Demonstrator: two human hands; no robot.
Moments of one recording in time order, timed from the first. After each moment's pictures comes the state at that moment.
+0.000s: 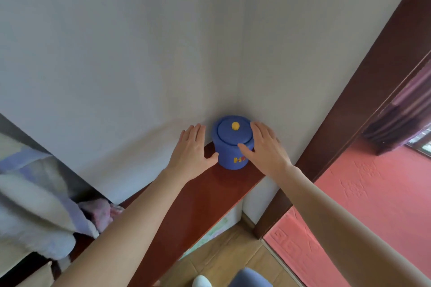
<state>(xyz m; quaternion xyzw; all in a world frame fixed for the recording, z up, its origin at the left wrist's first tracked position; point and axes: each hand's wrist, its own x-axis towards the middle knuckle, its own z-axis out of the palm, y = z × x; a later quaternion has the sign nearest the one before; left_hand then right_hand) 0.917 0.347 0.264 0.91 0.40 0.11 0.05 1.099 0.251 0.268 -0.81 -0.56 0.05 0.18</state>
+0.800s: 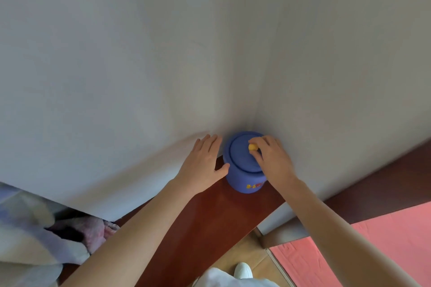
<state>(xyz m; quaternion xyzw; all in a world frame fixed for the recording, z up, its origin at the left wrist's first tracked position) 0.948 0.408 0.235 0.91 0.38 0.09 0.13 1.139 0.343 0.218 -0.76 -0.60 0.06 0.24</state>
